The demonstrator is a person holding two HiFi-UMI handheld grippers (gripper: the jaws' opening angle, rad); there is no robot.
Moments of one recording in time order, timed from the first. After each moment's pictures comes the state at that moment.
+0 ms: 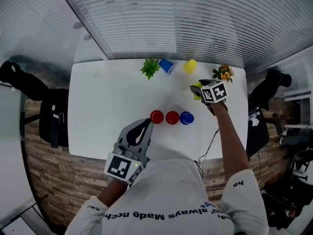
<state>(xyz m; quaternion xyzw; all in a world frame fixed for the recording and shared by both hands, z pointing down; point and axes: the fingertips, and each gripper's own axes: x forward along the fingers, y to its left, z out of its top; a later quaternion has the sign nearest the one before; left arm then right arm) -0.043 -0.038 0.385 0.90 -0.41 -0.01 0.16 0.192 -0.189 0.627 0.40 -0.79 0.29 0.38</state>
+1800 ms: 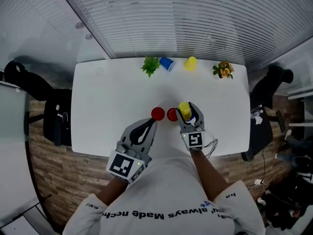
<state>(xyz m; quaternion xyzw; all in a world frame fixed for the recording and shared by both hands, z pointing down) -0.026 -0.016 0.383 0.91 -0.39 0.01 0.15 0.101 -0.061 0.567 0.55 -0.83 0.00 0.14</state>
